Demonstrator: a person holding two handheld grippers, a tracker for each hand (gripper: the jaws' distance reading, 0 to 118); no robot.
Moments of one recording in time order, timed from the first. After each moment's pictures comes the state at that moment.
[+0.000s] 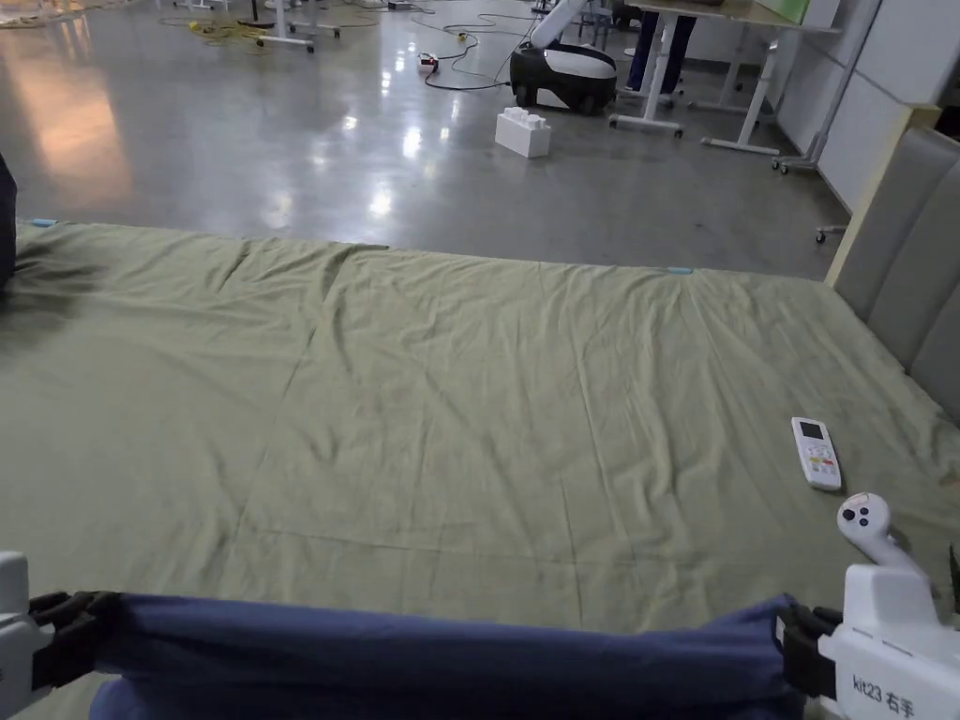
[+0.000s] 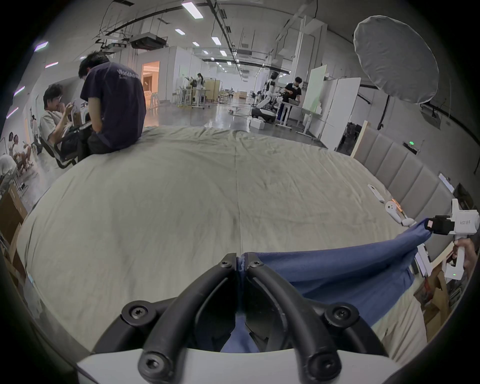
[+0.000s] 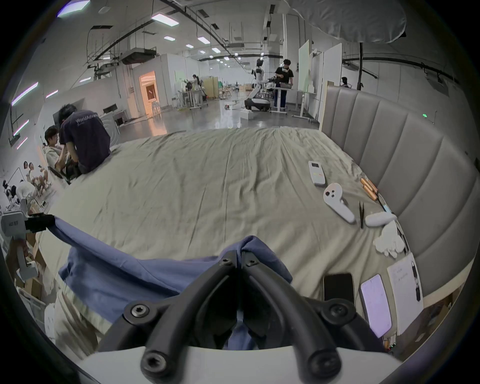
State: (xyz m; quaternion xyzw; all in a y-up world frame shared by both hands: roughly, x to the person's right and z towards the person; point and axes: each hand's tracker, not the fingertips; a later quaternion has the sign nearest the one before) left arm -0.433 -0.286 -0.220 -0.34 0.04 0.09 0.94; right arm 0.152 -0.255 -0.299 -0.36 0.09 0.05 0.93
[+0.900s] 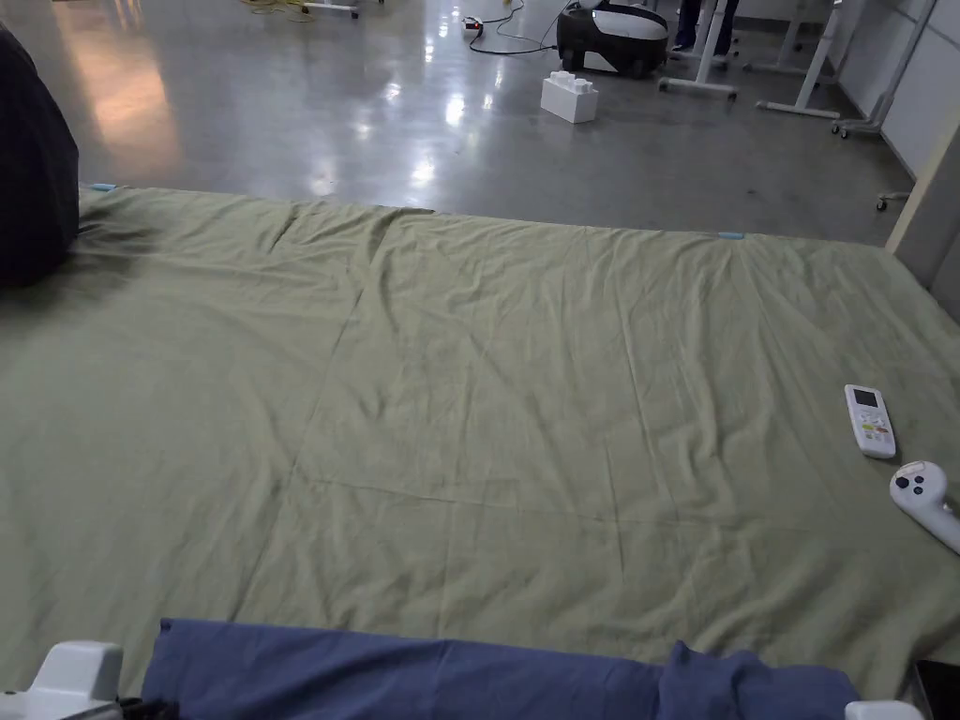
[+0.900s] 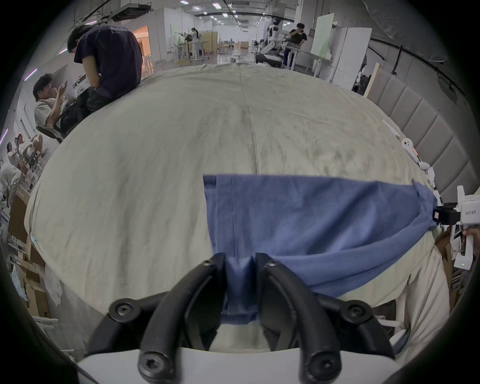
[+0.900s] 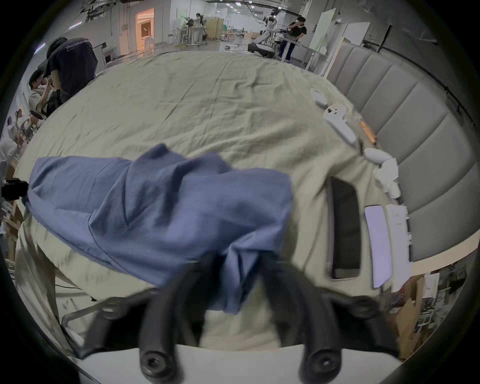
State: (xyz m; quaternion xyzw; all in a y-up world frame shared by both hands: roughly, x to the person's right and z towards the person) left arm -0.424 -0.368 -0.178 -0.48 0.05 0.05 0.88; right arm 0.141 -0.341 -0.255 -0.49 0.03 0.16 0.85
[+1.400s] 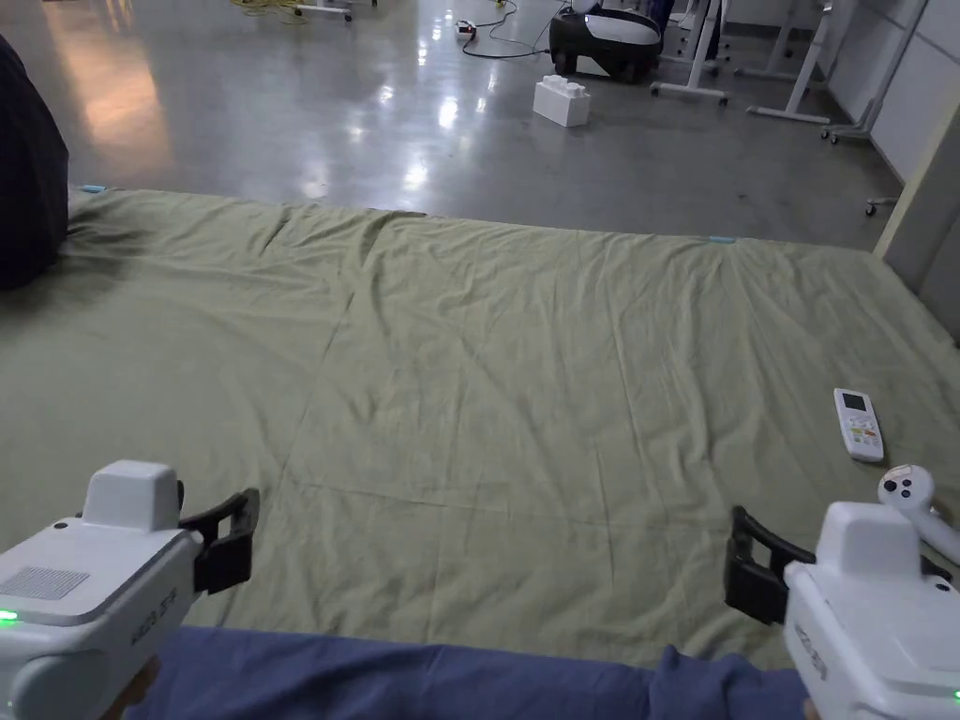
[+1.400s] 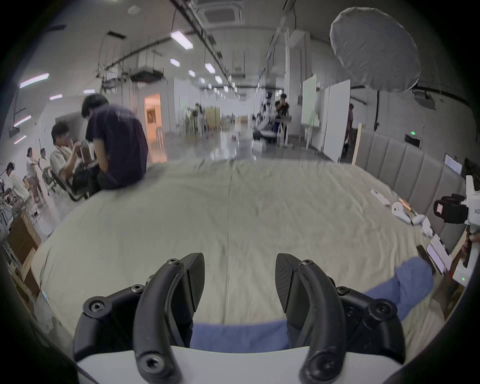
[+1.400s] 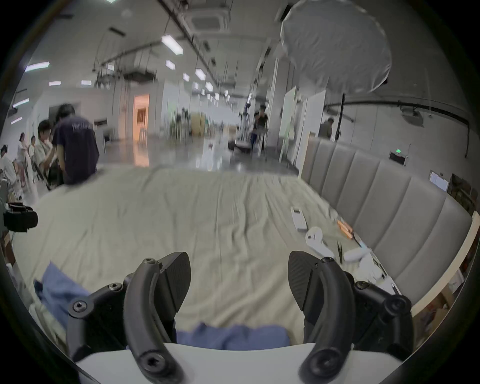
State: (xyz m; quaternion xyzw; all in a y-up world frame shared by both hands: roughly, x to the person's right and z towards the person) left arm -0.357 -0.265 -0.235 -0.21 0.09 0.00 0.97; right arm 0.074 -0.241 -0.282 -0.16 0.02 0.08 0.98
